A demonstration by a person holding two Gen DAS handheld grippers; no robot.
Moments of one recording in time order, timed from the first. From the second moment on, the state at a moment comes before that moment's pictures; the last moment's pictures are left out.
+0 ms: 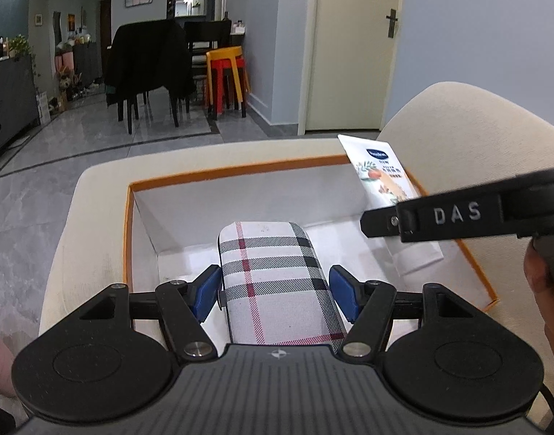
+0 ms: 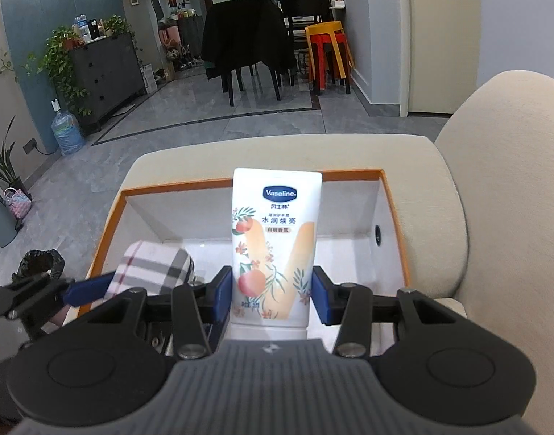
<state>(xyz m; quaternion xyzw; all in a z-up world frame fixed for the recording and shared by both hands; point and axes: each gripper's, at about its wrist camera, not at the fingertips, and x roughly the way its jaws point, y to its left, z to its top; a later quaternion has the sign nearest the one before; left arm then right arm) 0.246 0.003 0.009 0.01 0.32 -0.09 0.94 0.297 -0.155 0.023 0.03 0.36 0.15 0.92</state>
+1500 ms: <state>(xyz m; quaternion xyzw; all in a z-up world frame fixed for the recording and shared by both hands) 0.277 -0.025 -0.041 0.09 0.42 -0.10 0.90 0.337 -0.140 -0.064 -0.05 0.47 0.12 0.87</state>
